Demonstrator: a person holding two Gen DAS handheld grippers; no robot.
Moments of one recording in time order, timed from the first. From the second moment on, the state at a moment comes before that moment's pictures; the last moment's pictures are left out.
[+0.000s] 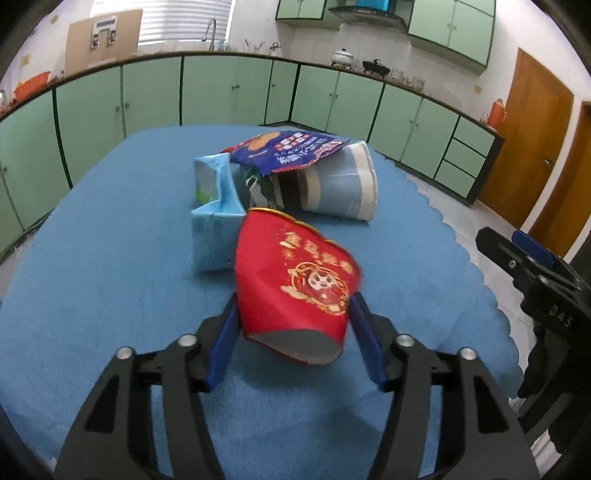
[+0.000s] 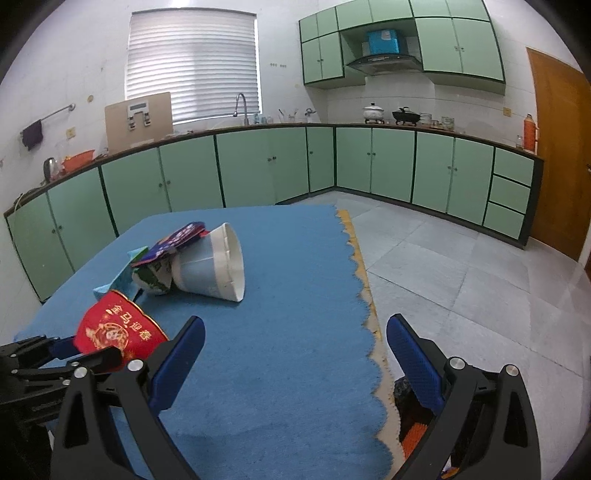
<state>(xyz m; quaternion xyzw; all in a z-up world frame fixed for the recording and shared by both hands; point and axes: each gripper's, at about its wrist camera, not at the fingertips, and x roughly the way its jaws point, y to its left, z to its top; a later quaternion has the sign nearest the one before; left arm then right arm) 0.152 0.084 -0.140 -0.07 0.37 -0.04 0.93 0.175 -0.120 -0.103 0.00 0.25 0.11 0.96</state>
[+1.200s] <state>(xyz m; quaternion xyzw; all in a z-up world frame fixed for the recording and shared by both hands) 0.161 0.069 -0.127 -0.09 0.34 -0.07 0.93 0.179 -0.112 -0.094 0.00 0.25 0.10 0.96</state>
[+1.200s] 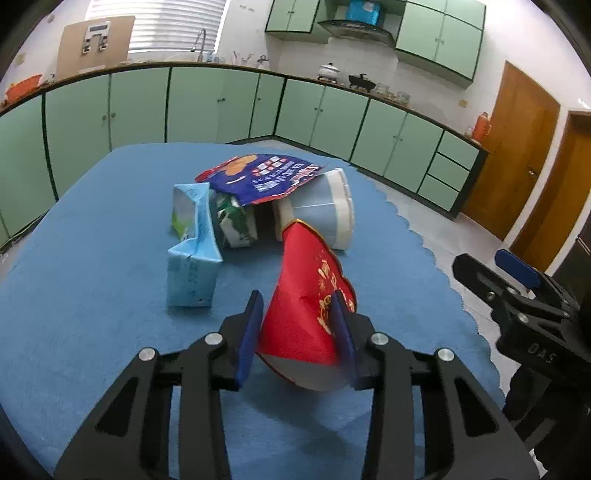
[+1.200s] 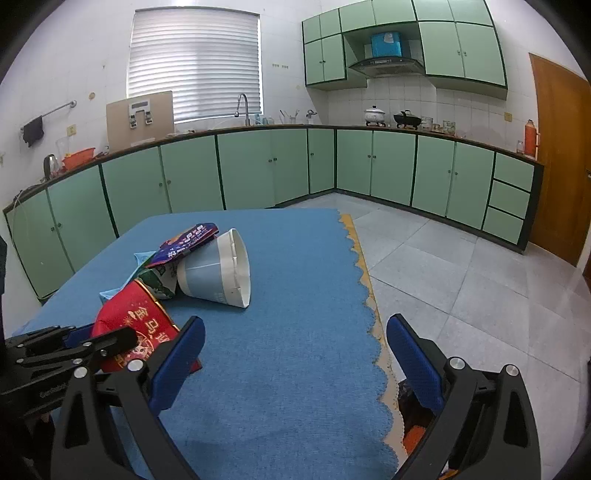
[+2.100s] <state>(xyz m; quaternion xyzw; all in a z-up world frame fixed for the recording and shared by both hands) 0.124 0.163 -0.082 -0.07 0.26 0.09 0.96 0.198 -0.012 -0.081 0.01 0.23 0.19 0.95</state>
